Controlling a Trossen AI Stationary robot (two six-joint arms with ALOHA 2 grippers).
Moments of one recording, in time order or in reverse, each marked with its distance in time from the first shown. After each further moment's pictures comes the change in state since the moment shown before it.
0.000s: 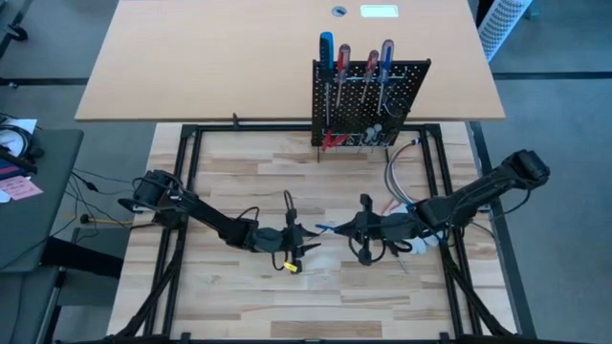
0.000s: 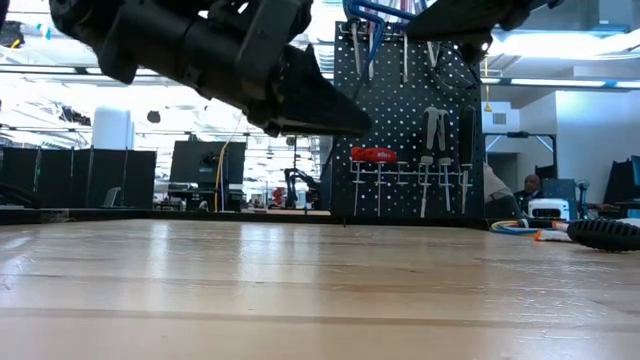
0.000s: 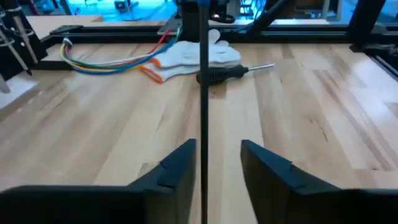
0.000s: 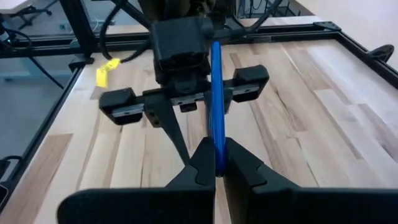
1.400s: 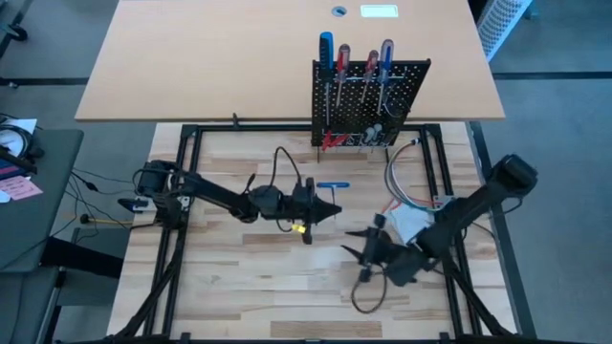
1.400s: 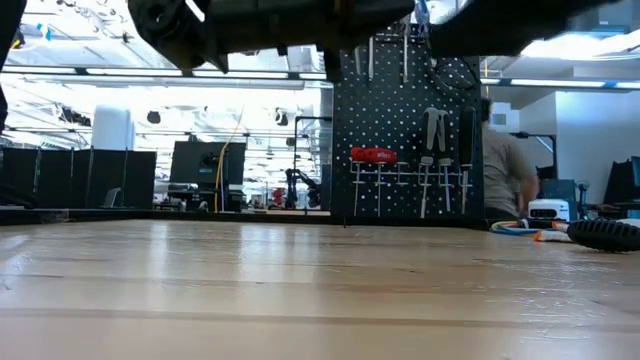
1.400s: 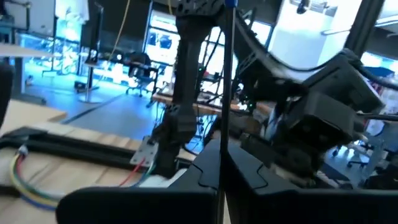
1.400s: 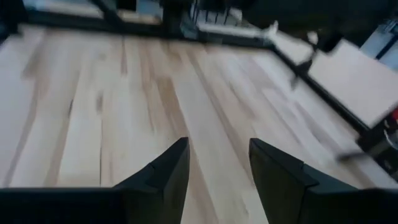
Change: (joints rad) left arm 0.246 -0.017 0.124 0.346 0.385 -0.127; right arm 0.292 0.133 0.000 -0.099 0.527 0.127
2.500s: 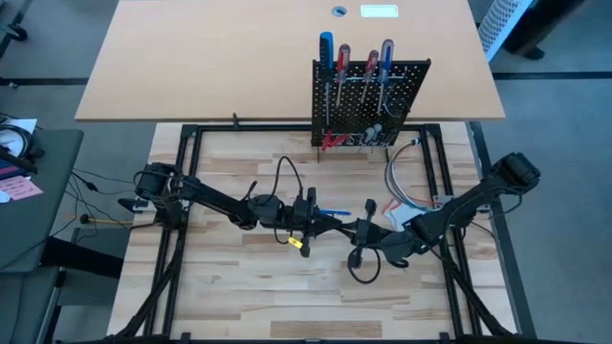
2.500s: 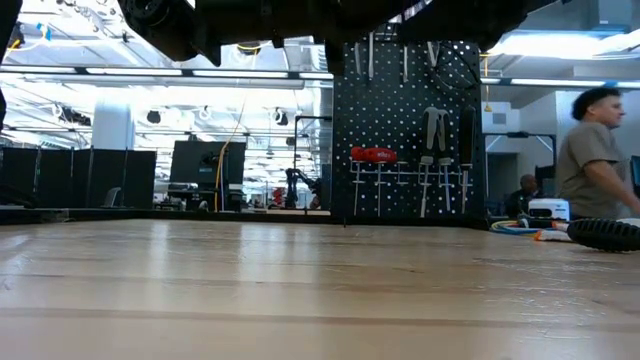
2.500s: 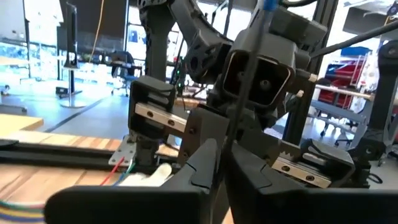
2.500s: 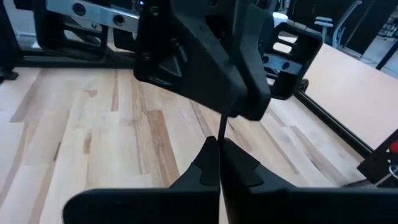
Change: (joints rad) left arm -0.067 0.001 0.019 -0.026 -0.001 0.087; right arm -0.168 -0.008 0.000 0.289 -0.132 -0.226
